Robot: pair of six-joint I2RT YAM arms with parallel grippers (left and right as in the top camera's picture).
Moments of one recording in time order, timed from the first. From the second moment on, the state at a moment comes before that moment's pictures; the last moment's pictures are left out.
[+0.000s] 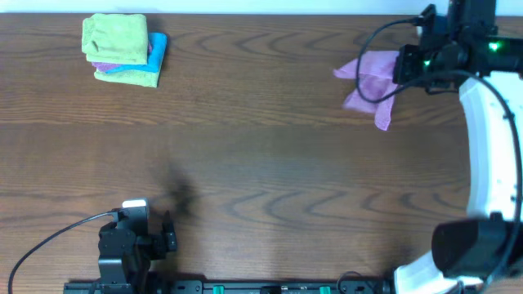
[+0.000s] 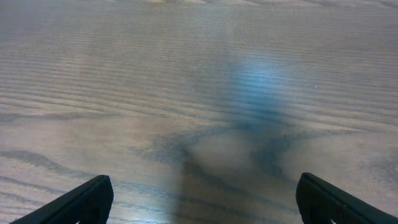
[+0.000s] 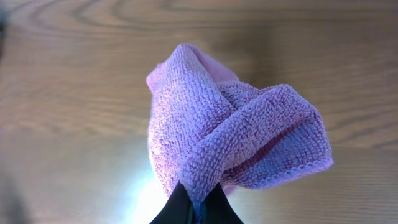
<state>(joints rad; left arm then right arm) -0.01 0.01 0.31 -1.00 -0.08 -0.04 -0.03 1.72 1.84 -1.18 -0.23 0.07</state>
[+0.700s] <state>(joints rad) -0.01 0.01 0.31 -1.00 -0.08 -0.04 0.43 1.63 1.84 -1.40 -0.31 0.12</state>
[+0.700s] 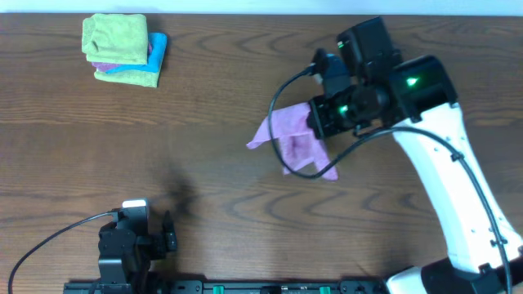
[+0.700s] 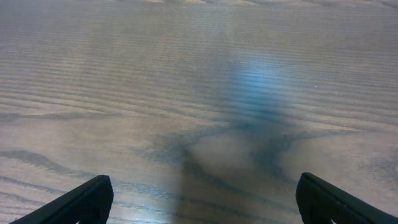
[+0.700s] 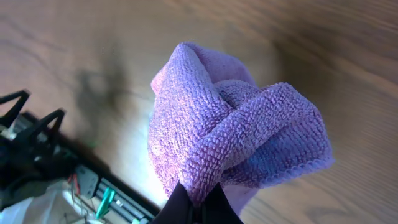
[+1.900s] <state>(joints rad) -0.01 0.01 0.31 -1.00 -0.08 -0.04 0.20 1.86 1.84 -1.09 0.19 0.18</state>
